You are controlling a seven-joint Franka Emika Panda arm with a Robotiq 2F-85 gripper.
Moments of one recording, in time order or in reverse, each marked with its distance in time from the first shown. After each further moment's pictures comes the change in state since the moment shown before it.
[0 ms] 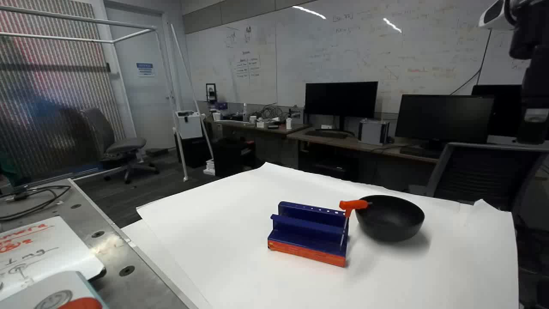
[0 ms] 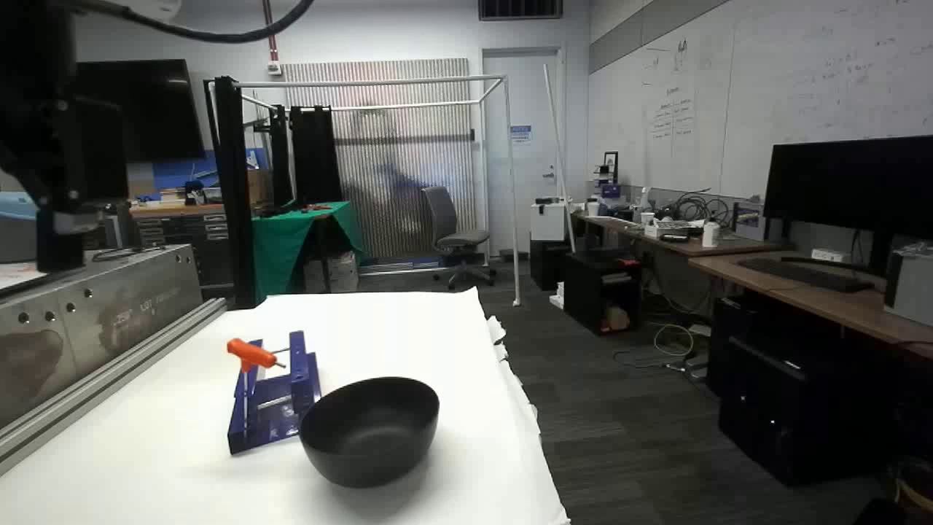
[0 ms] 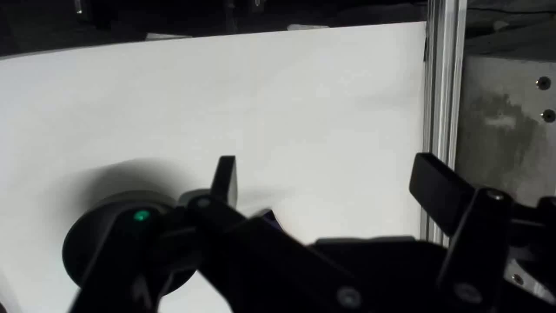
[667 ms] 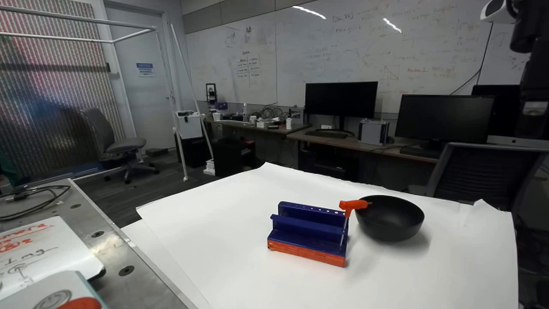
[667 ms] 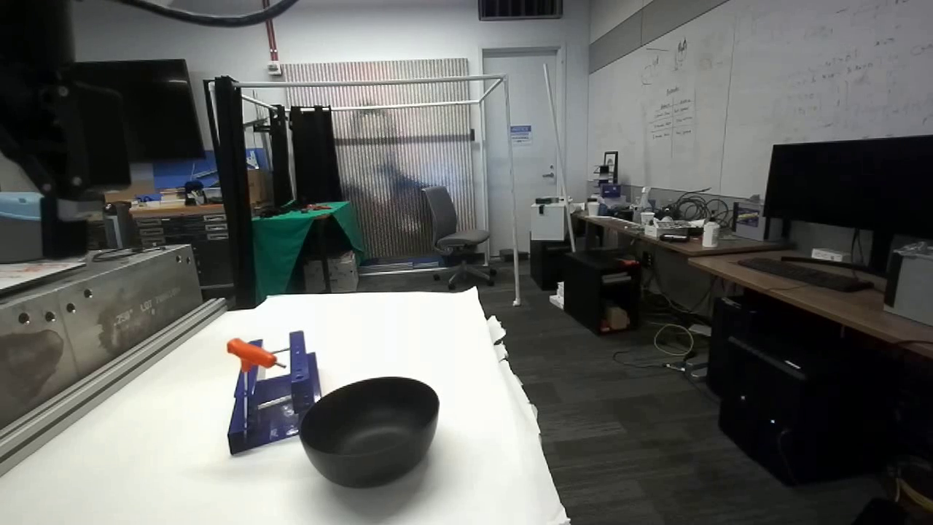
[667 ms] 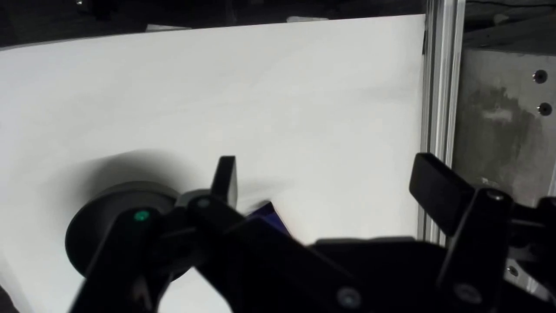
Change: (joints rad) arm -0.004 -0.001 0.005 0.013 -0.004 0.005 0.000
